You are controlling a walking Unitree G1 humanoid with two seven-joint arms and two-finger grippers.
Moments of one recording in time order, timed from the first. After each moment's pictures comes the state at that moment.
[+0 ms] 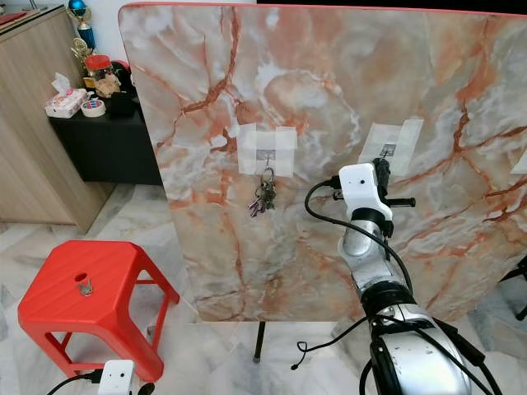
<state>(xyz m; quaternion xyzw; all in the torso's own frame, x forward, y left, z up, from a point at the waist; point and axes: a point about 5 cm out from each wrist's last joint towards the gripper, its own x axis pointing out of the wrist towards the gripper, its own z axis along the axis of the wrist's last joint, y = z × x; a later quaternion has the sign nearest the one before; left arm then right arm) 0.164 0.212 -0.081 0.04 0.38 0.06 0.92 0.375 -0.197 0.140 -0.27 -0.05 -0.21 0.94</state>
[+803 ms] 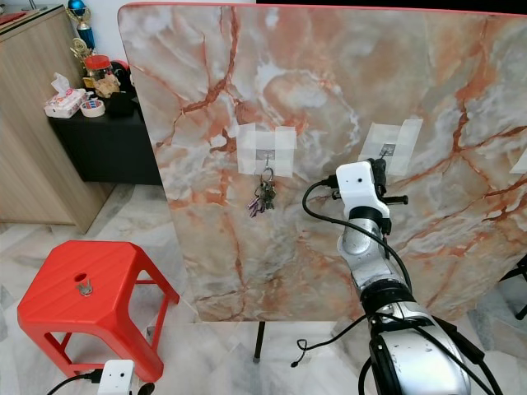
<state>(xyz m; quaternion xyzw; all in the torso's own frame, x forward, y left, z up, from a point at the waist) 0.164 0.212 -0.081 0.04 0.38 0.06 0.92 0.374 -0.189 0.143 -0.25 -0.08 -0.18 0.95</state>
